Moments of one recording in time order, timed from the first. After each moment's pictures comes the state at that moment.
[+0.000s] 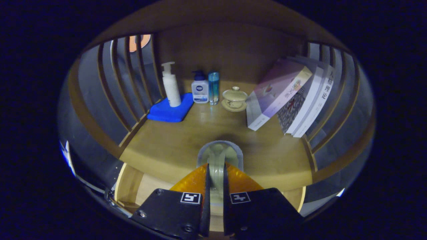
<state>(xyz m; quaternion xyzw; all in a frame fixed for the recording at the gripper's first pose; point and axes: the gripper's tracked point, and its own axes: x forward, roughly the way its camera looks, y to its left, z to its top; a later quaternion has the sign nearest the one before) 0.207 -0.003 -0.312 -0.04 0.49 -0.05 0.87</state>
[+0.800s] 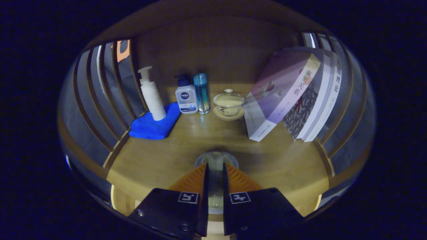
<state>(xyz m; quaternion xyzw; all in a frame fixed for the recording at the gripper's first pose) 0.257 -0.017 -0.356 -0.01 0.44 -0.07 0.89</state>
